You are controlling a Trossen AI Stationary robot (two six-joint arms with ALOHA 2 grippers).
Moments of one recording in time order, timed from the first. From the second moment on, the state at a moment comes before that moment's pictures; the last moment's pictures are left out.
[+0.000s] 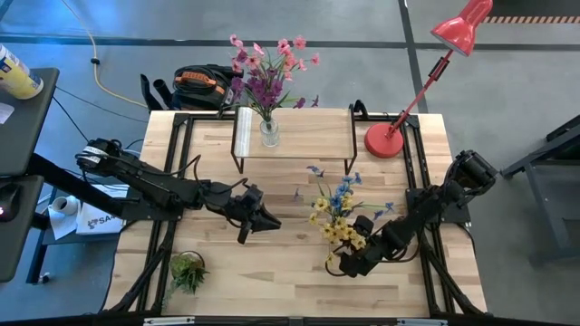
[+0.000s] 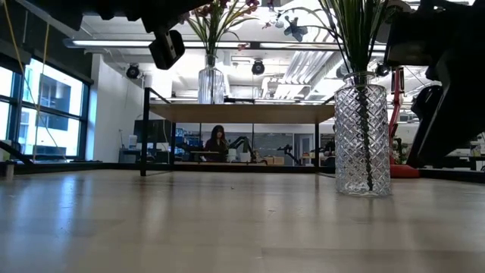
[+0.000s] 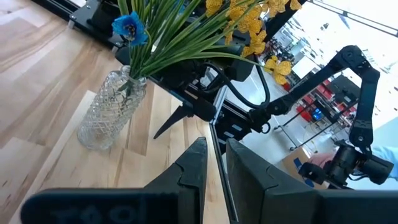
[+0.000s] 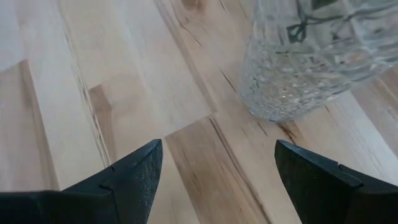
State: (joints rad) left arm -0.26 1.31 0.61 0.57 0.03 -0.66; right arm 0.65 1.61 0.81 -0.32 0.42 1.05
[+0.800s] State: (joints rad) left arm -0.26 1.31 0.61 0.51 0.03 -0.66; right arm 0.66 1.61 0.81 -0.37 0.49 1.28
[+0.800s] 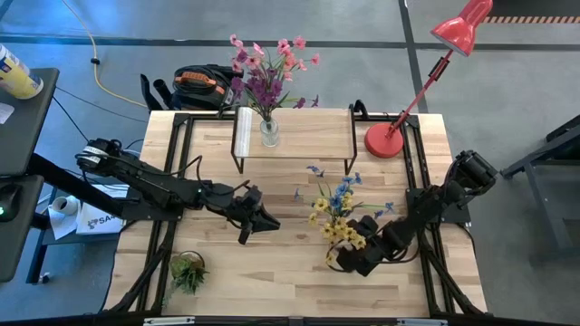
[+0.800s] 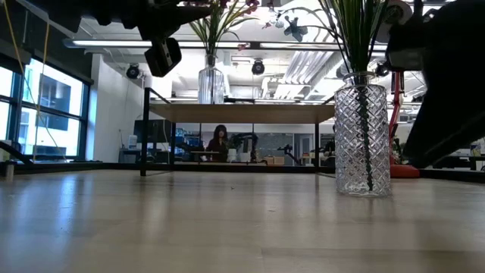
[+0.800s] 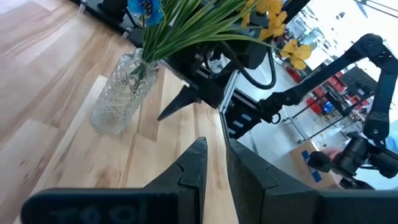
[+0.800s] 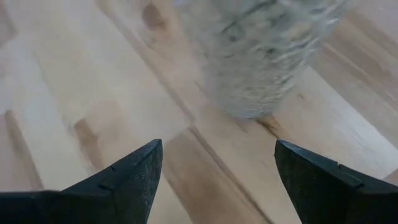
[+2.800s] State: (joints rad) left arm -0.26 1.31 0.61 0.46 -0.02 -0.69; right arm 0.50 1.64 0.81 -0.18 0.69 0.91
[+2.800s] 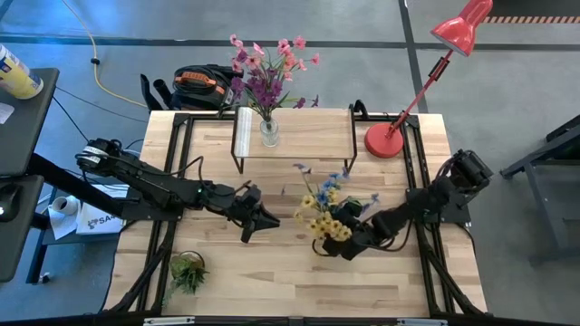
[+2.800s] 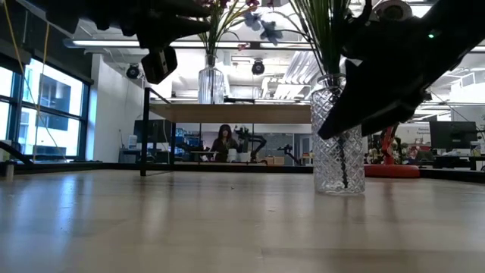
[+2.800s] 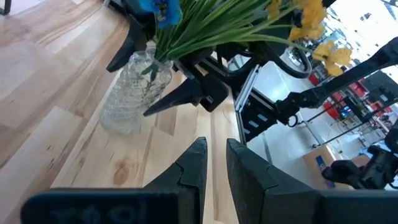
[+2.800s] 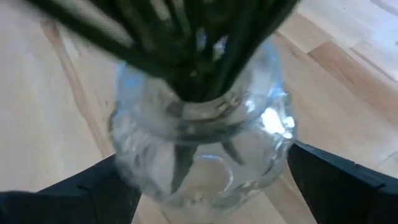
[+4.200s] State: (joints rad) left arm -0.26 1.31 0.61 0.33 -0.07 -0.78; right arm 0.43 1.65 0.65 0.06 0.86 0.76
